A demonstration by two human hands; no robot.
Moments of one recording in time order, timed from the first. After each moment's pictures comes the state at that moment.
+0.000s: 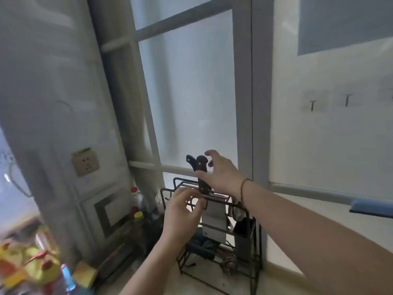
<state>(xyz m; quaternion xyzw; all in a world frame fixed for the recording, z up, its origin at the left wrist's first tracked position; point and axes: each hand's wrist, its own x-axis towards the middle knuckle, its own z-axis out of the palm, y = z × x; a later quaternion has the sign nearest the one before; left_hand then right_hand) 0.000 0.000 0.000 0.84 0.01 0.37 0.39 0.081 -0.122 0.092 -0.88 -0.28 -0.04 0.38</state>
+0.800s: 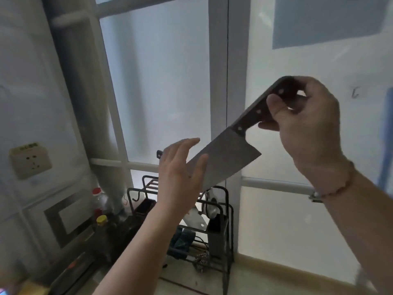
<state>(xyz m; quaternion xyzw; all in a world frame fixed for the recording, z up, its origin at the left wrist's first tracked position) 0.028 -0.050 0.069 0.80 -0.11 0.49 0.34 0.030 -0.255 0.167 -0.64 -0.22 -0.36 0.64</state>
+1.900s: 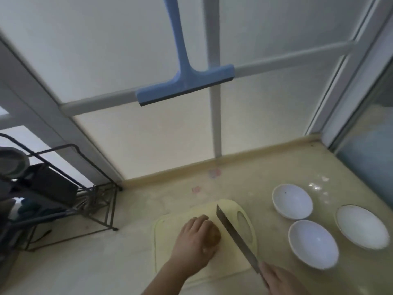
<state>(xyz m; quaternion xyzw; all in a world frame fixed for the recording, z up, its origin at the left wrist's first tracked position) -0.051 -0.336 -0.290 0.91 -0.36 -0.12 0.18 -0.226 -0.588 -0.474 -0.97 -0.01 -0.06 0.25</state>
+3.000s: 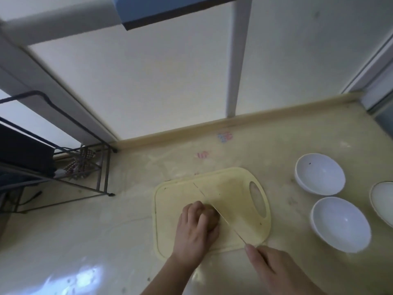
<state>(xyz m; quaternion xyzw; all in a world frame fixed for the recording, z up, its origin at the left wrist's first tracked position) -0.075 -0.313 -0.381 0.90 -0.33 0.13 0.26 -0.181 -0.504 -0.268 -0.85 0.24 0.21 0.42</state>
